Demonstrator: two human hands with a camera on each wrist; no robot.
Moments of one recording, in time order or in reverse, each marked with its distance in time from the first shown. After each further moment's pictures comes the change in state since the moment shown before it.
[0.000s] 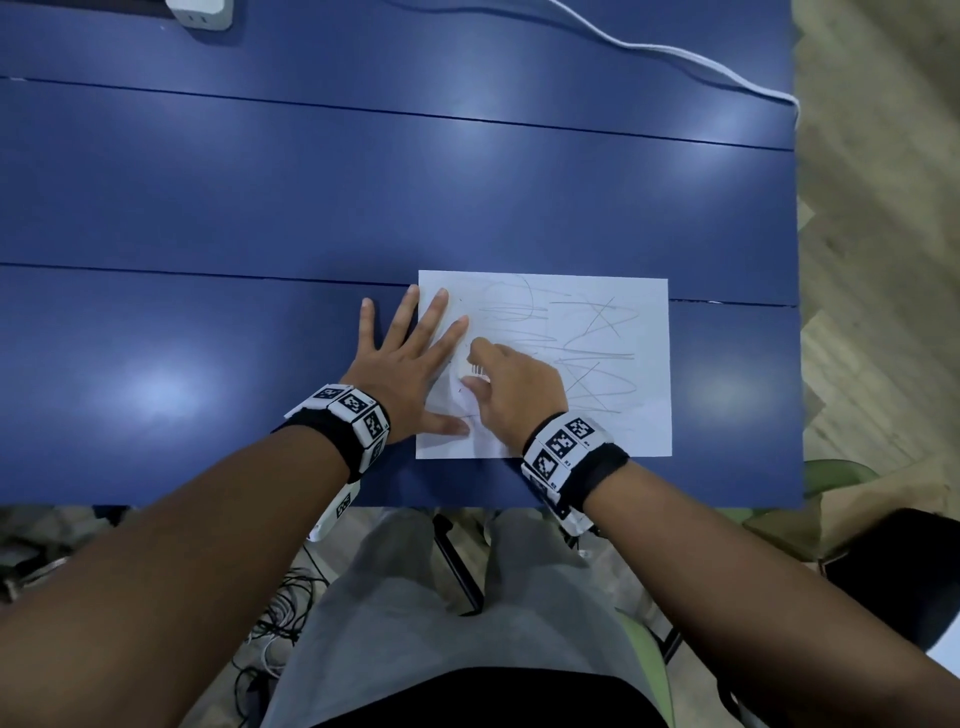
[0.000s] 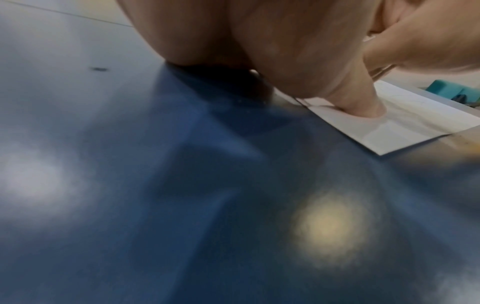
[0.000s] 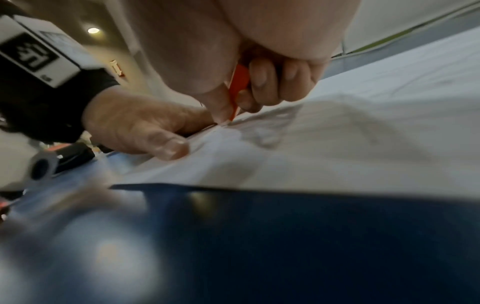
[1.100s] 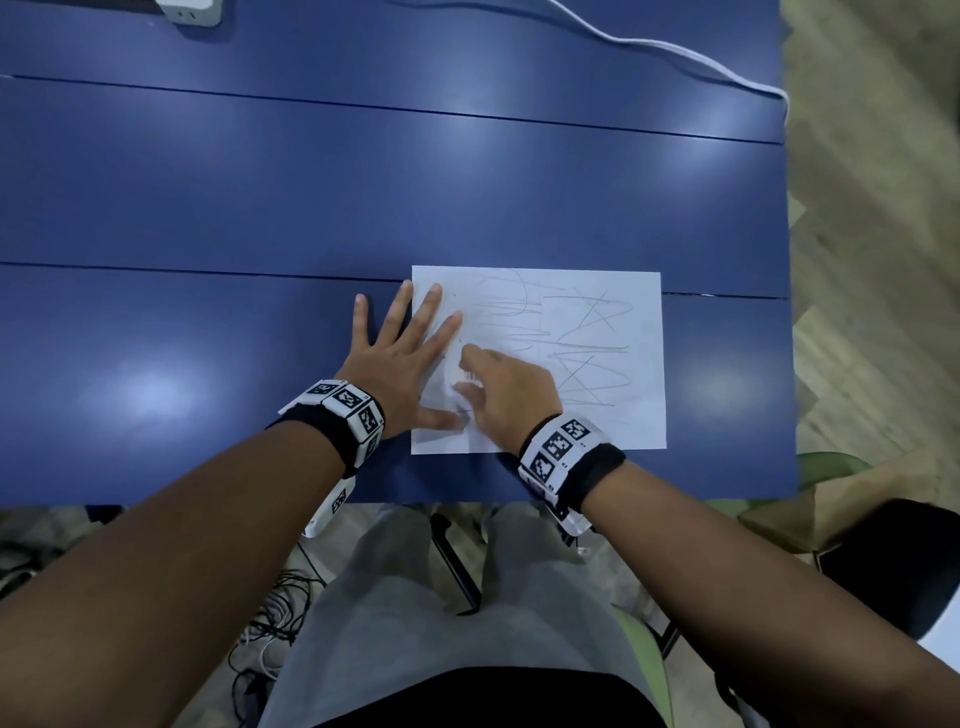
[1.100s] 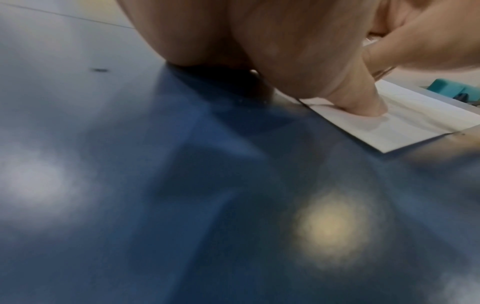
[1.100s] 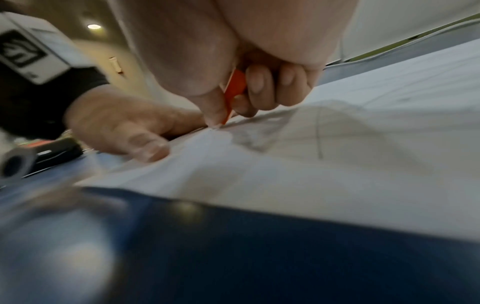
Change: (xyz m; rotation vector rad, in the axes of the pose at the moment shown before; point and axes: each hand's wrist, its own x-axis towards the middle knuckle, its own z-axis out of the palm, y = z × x) left_hand -0.001 0.000 -0.002 -0.004 -0.025 -0.003; right_hand -0.008 -0.001 0.003 0.011 -0.043 -0.033
